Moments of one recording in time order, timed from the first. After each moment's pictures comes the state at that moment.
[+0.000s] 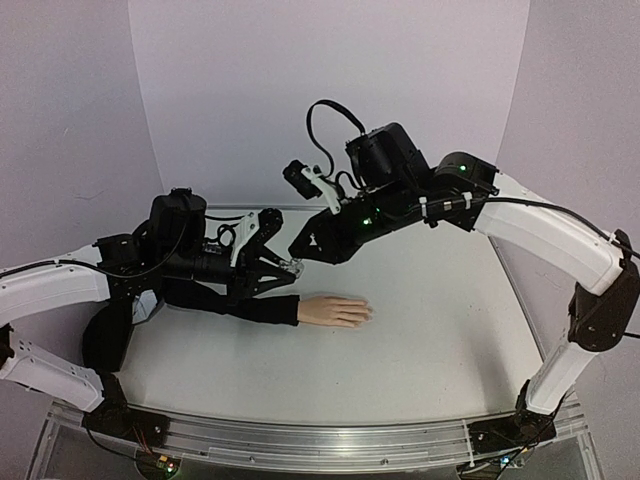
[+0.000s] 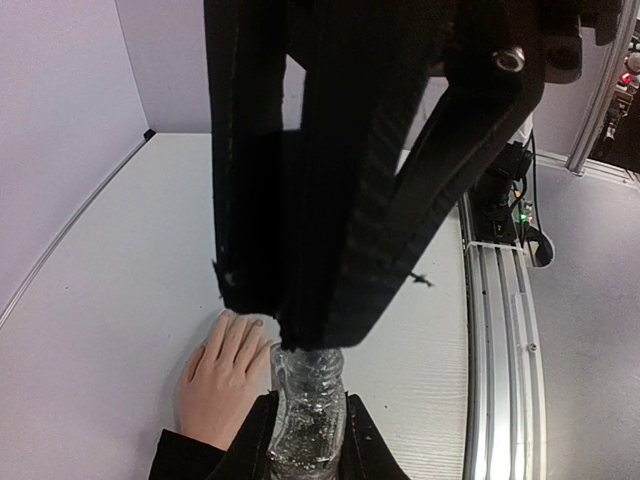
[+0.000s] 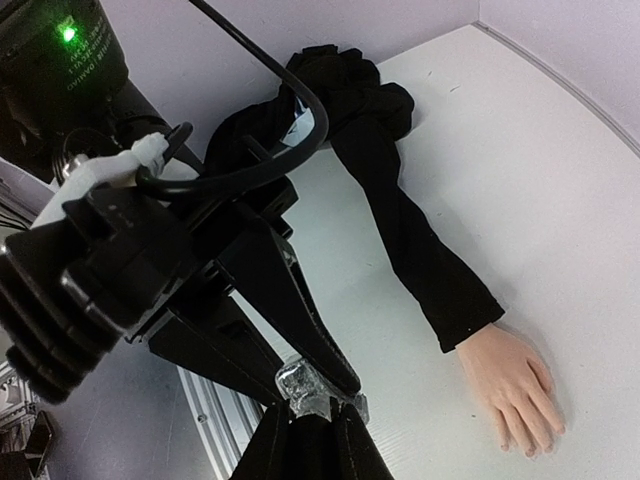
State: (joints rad) left arm -0.92 1.19 0.97 -0.13 0.44 0.21; right arm 1.06 1.71 1.86 -0.80 -0.24 0.16
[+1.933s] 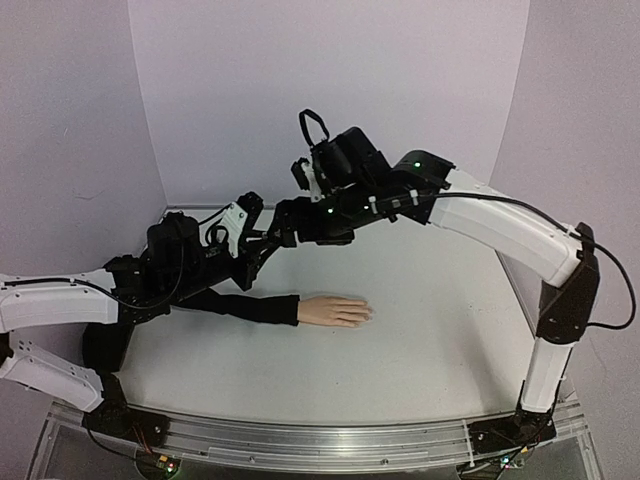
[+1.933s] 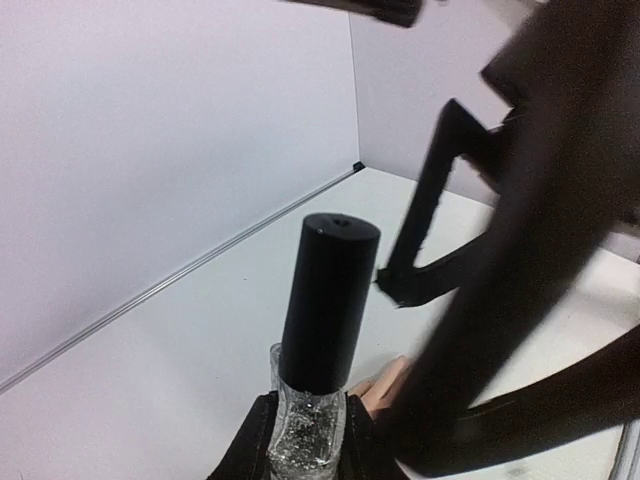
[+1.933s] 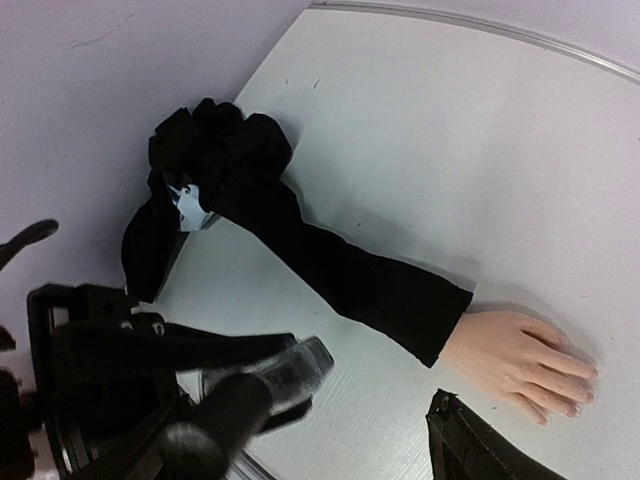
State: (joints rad) left arm -0.95 1.19 0.77 0.29 -0.14 0.10; right arm 1.05 1.92 2.06 -0.84 0.02 0.57
